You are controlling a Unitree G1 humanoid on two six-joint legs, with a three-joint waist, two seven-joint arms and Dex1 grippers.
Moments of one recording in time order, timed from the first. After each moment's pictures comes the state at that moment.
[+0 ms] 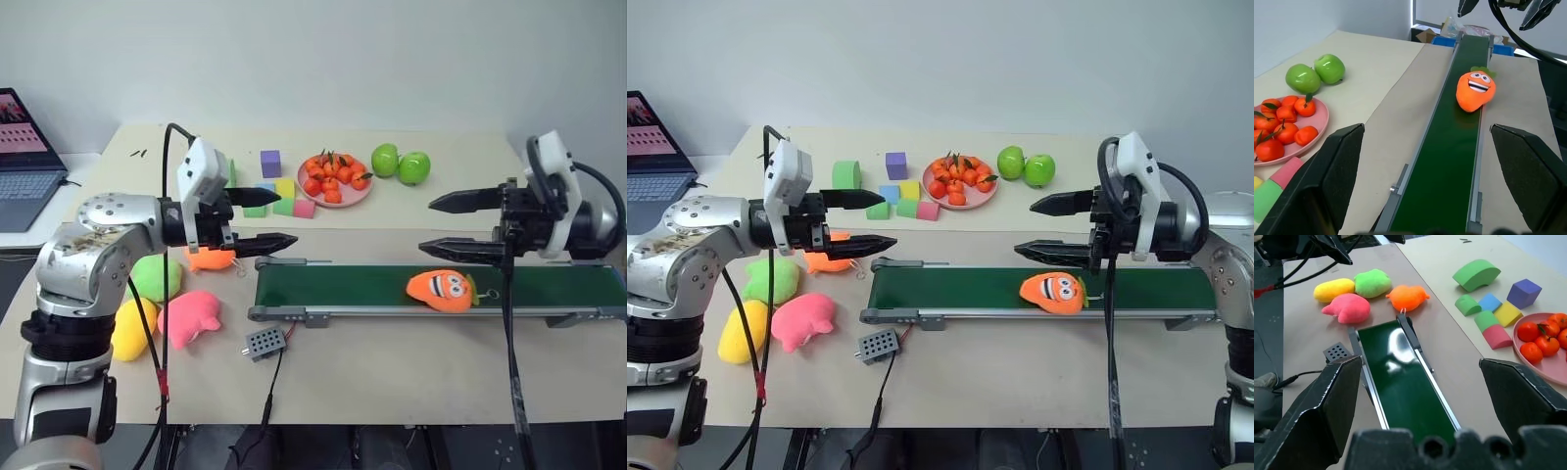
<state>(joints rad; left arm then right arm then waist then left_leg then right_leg) -0.67 0.73 0.06 -0.23 -0.56 0.76 -1.05 -0.61 -0.99 -0.13 -0.18 0.69 0.75 1.20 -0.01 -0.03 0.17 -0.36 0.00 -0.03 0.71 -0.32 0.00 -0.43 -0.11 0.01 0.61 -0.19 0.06</state>
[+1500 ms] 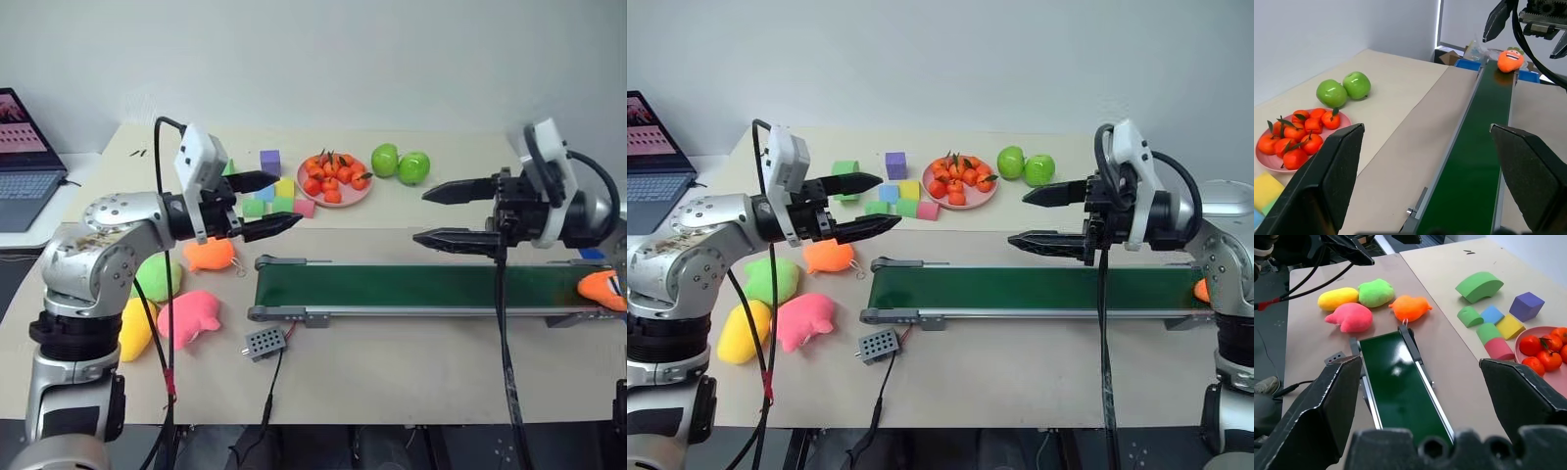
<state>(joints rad) -0.67 0.69 0.08 -0.23 -0.62 0.75 -0.89 -0.66 -0.94 -0.11 -0.16 0.68 0.74 1.19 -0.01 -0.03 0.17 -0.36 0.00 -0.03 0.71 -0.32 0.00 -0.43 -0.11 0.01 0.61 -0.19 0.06</state>
